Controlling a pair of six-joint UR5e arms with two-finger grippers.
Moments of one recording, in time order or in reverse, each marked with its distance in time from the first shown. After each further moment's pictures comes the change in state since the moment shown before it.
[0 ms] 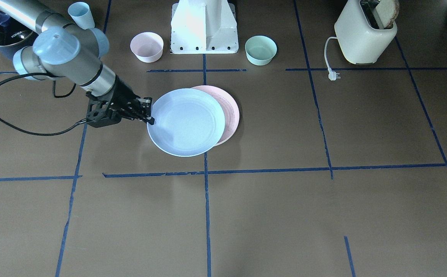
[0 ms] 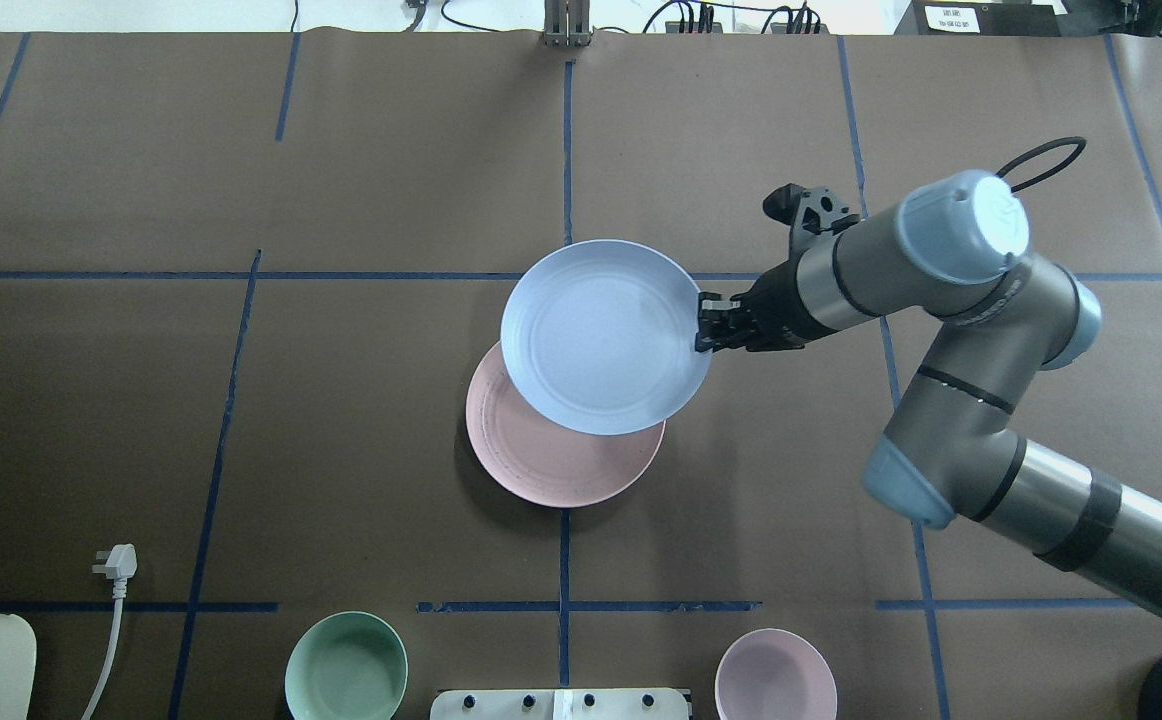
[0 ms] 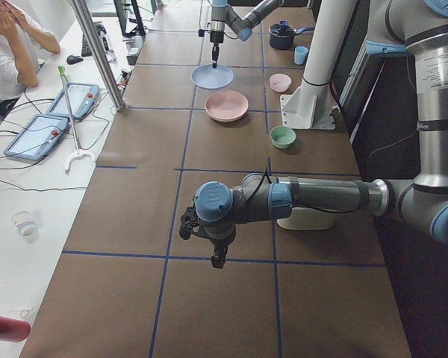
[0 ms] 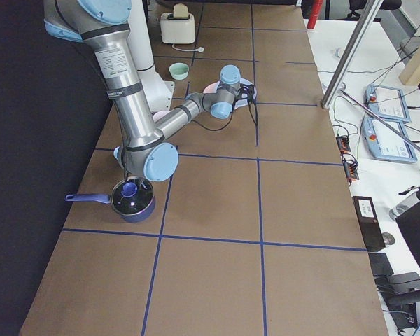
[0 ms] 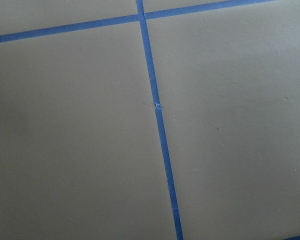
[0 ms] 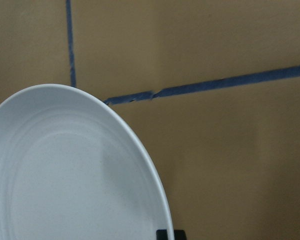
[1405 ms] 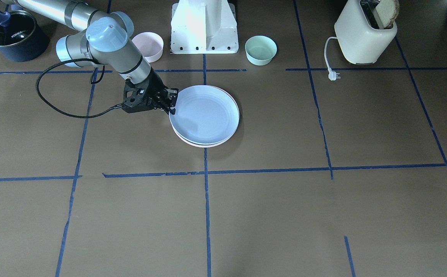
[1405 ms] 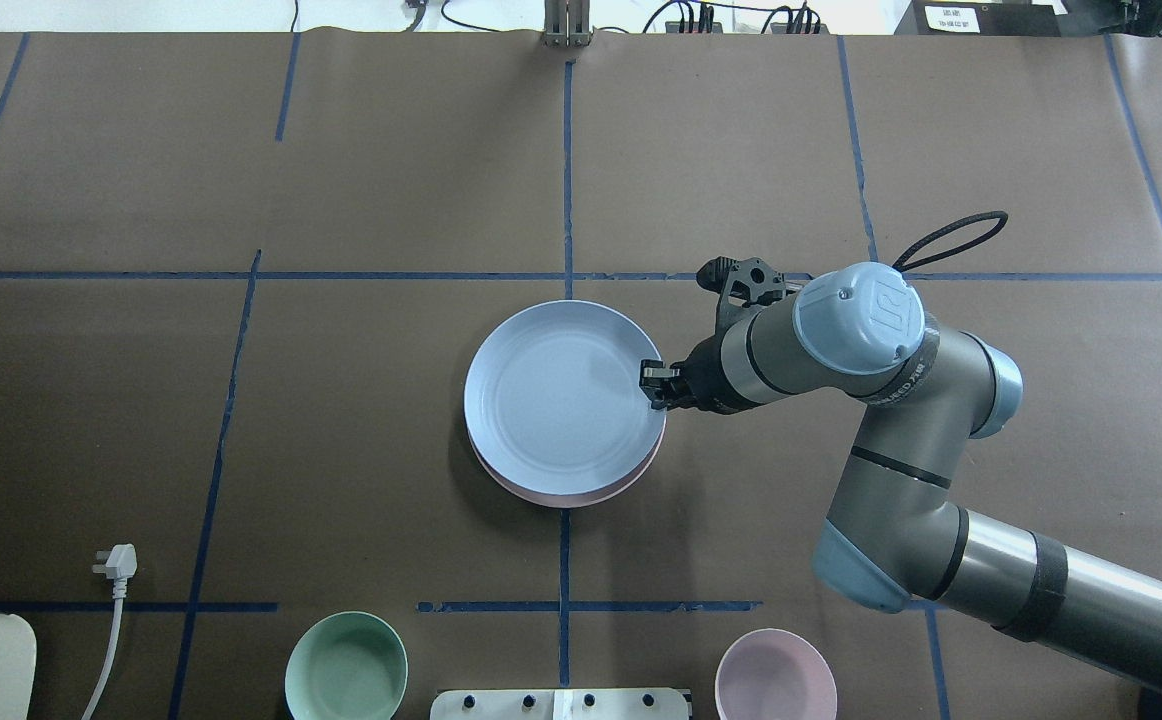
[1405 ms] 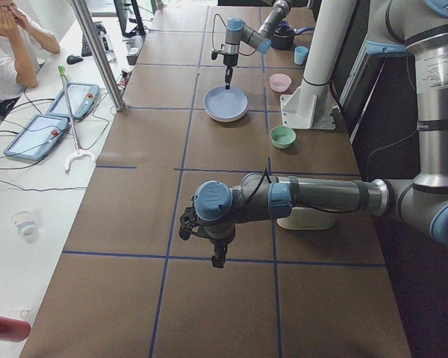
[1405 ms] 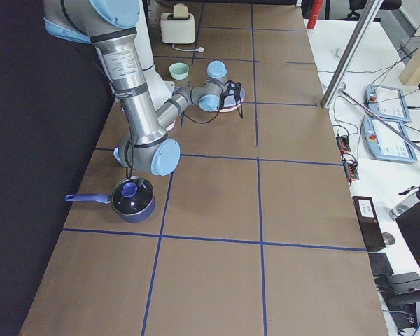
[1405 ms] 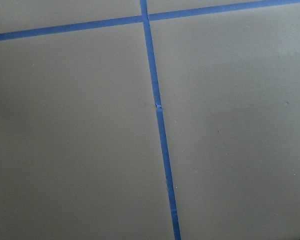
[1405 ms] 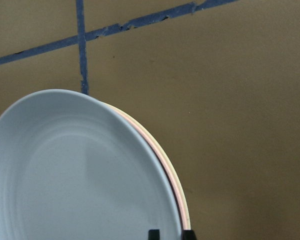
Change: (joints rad) left arm 0.000 -0.001 0.000 0.000 0.000 -0.023; right arm -0.117 0.012 0.017 -0.075 -0.120 0.029
